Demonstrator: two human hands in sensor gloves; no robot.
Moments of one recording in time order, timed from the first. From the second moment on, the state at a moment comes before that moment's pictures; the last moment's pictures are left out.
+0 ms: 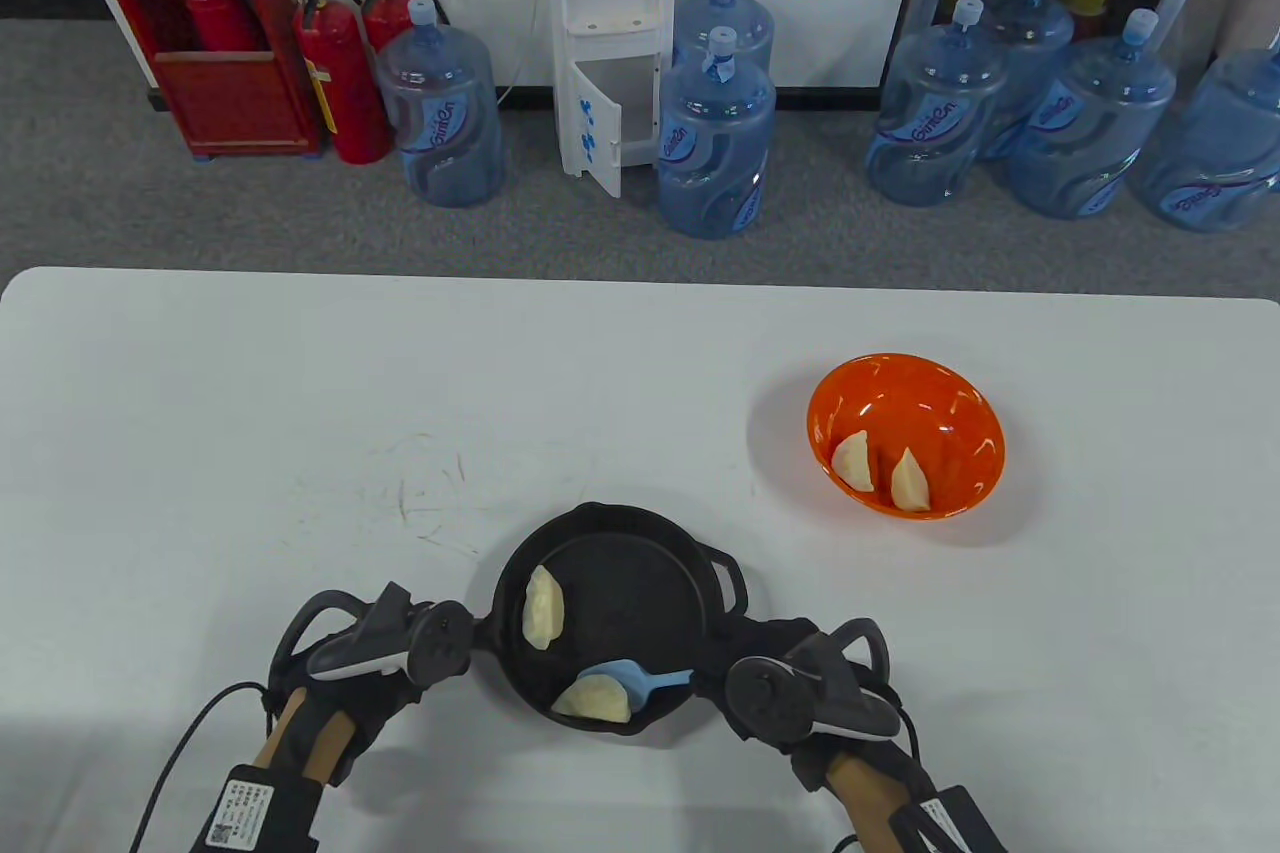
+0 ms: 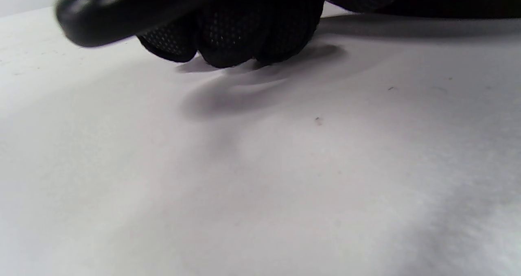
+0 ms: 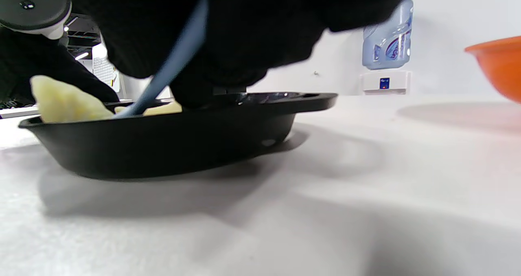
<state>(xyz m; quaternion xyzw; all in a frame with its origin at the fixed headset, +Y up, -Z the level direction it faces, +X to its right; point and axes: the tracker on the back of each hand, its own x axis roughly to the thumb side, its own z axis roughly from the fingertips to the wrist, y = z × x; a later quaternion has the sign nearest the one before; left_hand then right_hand) -0.233 -0.763 -0.283 -0.20 -0.22 -0.10 0.95 0.106 -0.732 -0.248 0.30 -0.03 0.95 0.05</state>
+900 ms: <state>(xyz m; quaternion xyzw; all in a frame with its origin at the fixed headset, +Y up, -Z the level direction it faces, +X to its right) -0.234 -0.763 -0.283 -0.20 -0.22 -0.10 0.95 0.128 -0.730 -0.261 0.24 0.01 0.95 0.18</state>
